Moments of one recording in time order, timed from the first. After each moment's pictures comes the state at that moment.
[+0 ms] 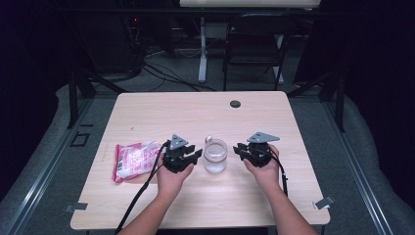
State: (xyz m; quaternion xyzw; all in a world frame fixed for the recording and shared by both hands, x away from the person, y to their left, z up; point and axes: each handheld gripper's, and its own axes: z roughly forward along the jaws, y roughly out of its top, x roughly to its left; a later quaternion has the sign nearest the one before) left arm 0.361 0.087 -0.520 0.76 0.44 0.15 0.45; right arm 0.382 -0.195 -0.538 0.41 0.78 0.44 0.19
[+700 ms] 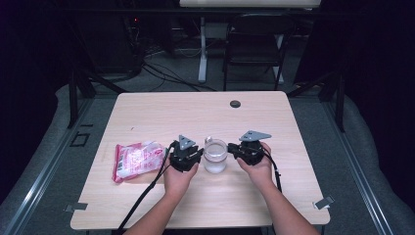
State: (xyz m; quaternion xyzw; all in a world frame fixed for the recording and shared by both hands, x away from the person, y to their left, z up) left arm 0.366 0.071 -0.532 0.77 0.44 0.19 0.42; right arm 0.392 -0.176 -0.540 0.37 0.79 0.46 0.16
